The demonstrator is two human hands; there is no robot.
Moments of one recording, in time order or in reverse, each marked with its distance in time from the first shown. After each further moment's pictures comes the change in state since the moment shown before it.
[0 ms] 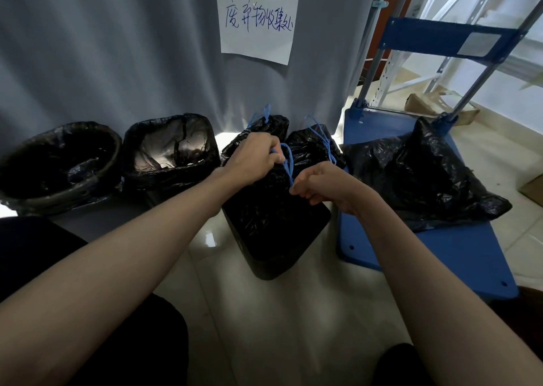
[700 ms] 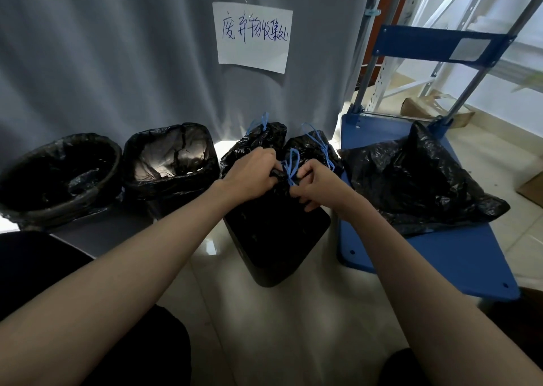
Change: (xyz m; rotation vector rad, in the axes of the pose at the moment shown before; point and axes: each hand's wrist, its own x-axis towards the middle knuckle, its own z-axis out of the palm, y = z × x) left_hand -0.015 0.005 0.000 0.278 -0.137 0.139; right_hand 0.013 0.010 0.007 0.018 0.133 -0.044
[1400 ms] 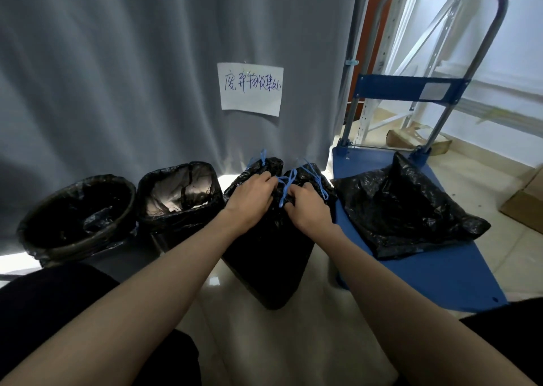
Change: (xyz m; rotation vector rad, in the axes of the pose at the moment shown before) left_hand -0.020 0.016 -0.029 0.192 0.144 0.043; right_hand -0.016 -0.036 0.025 -0.595 0.301 -0.145
